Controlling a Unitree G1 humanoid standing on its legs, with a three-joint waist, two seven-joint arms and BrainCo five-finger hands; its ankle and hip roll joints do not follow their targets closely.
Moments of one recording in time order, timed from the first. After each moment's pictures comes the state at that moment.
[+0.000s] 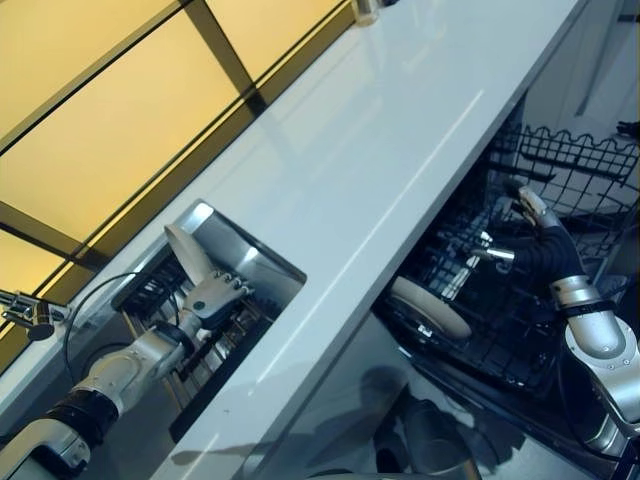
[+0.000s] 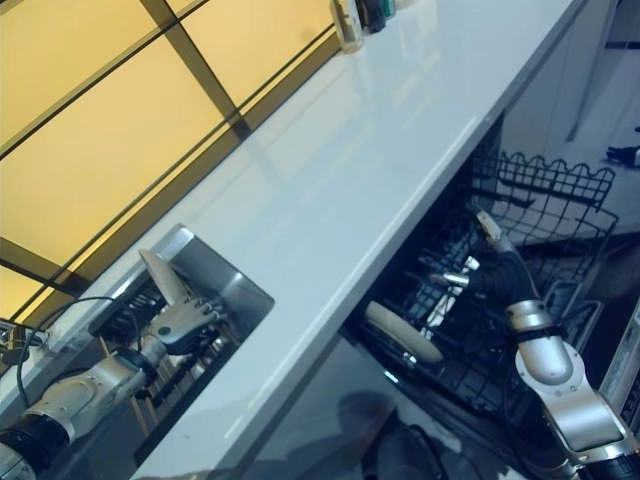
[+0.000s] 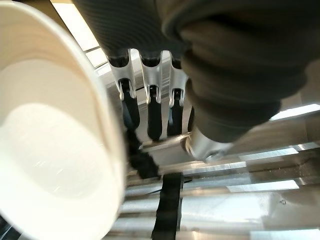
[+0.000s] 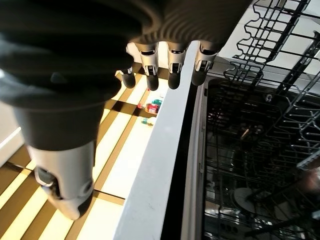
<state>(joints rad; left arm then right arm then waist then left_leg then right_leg) -0.24 0.87 -0.54 0.39 0.94 -0.23 0.39 0.04 -0.86 0.01 -0.21 0.21 -0.17 -0.20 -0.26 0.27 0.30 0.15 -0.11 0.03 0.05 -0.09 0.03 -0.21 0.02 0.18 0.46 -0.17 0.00</state>
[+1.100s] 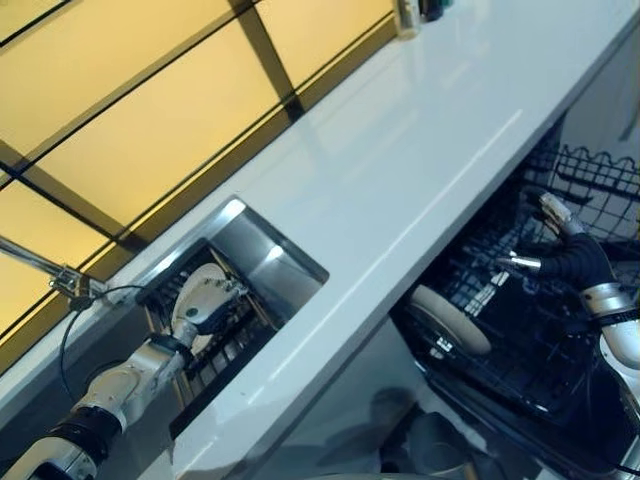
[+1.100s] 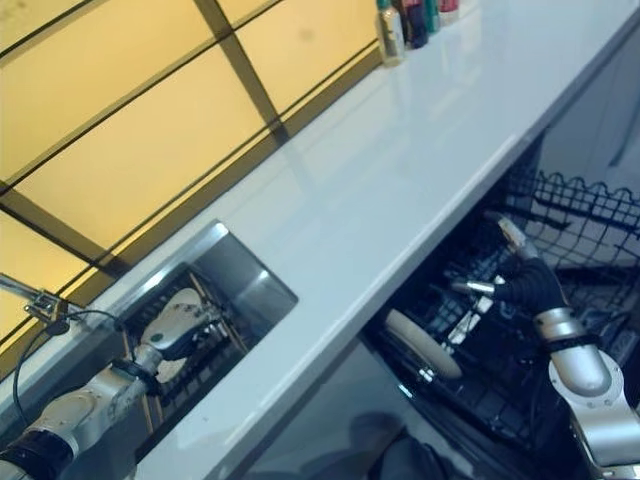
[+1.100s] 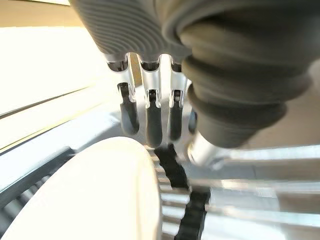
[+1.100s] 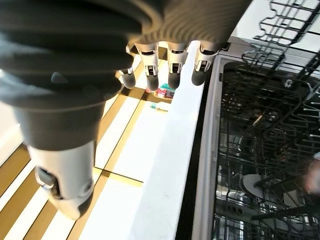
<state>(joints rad) -0.09 0.82 -0.34 0.32 0.72 -0.26 0.42 0.17 -0.80 -0.21 -0.22 0.23 -0.17 -0.02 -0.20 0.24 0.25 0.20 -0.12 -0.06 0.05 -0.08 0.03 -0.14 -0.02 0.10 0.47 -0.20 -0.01</state>
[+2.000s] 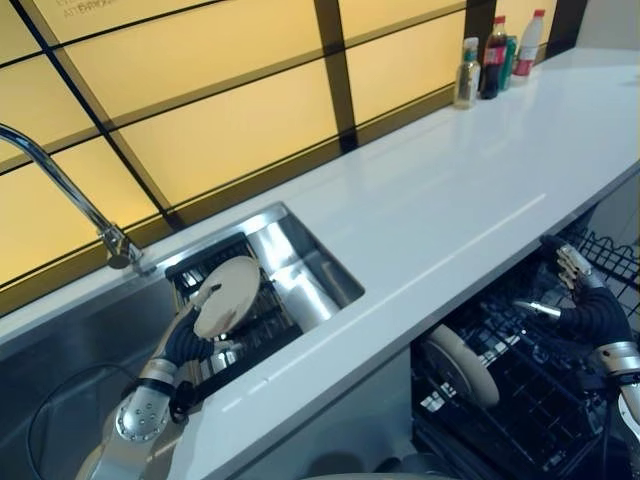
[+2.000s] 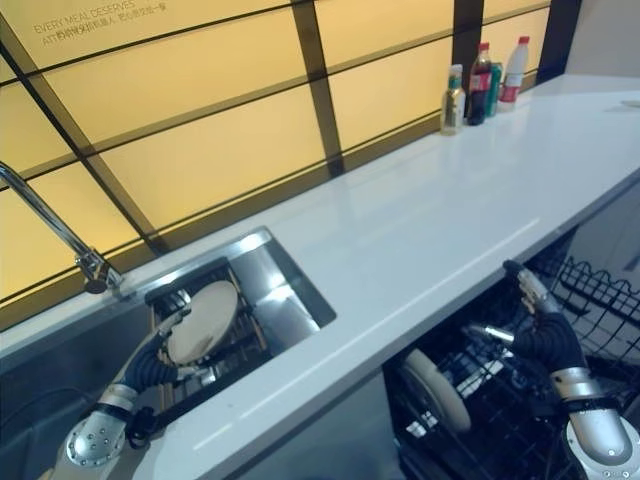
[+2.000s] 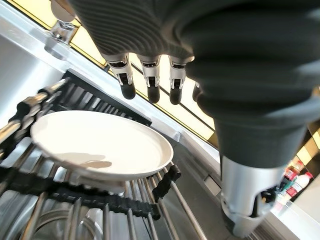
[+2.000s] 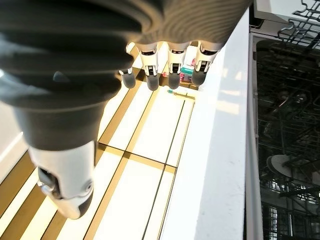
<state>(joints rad) 0.28 0.52 0.03 -0.03 0.22 -0.15 0.02 0.41 -0.63 -0.31 -0.31 0.26 -0.17 0.05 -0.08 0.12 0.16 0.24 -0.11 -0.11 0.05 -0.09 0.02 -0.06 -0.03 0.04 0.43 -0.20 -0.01</state>
